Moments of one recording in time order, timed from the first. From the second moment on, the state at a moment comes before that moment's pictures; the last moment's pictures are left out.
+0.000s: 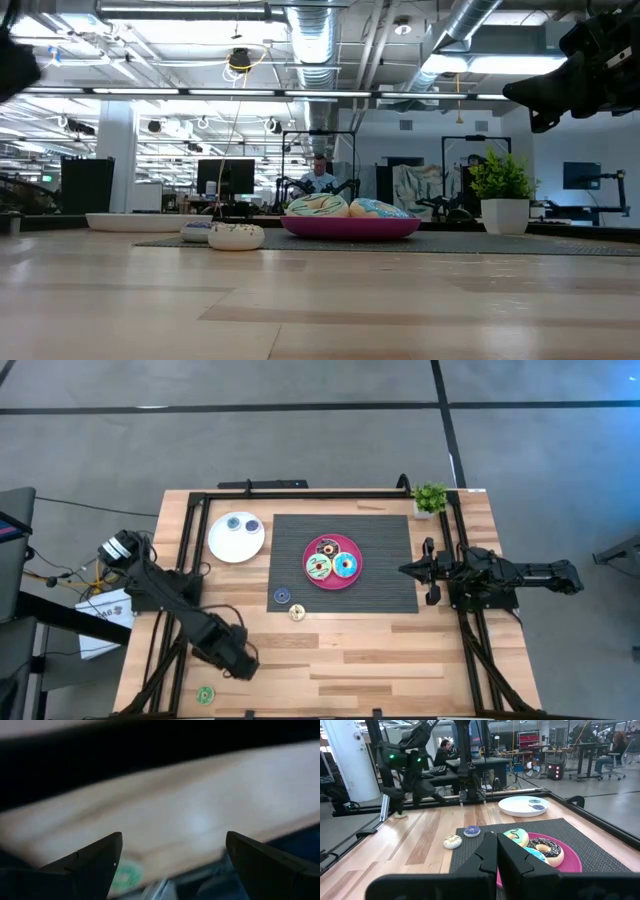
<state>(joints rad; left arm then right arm) -0.73 1.54 0.90 -0.64 0.26 -1.92 -0.01 0.03 0.02 -0.02 0.03 0.03</state>
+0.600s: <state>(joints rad) -0.81 1.75 0.89 -0.53 0.63 -1.82 -0.01 0.03 0.02 -0.02 0.03 0.03</state>
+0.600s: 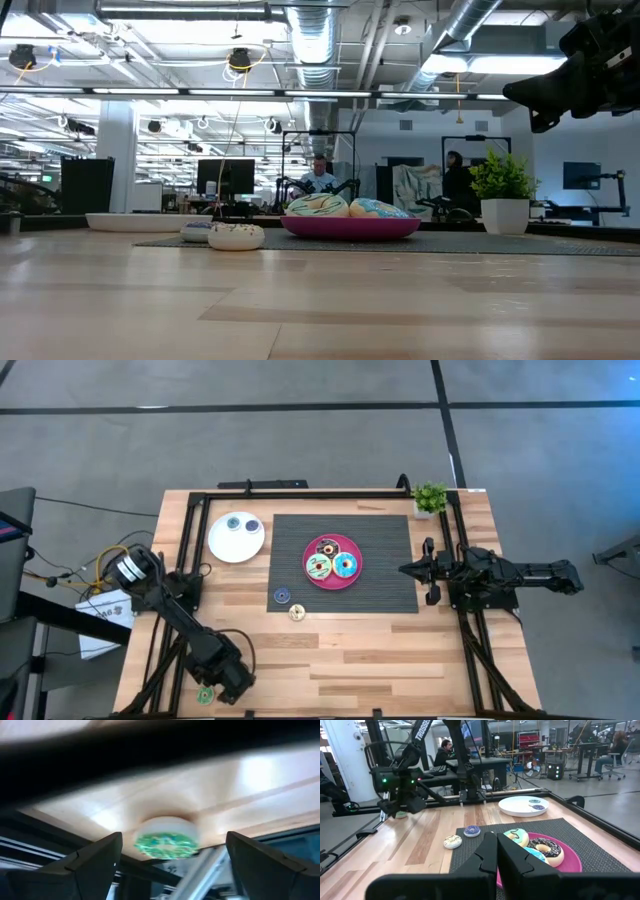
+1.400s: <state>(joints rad) -0.88 1.77 0.89 -0.50 0.56 -1.85 -0.01 0.03 0.02 -0.02 0.03 0.03</state>
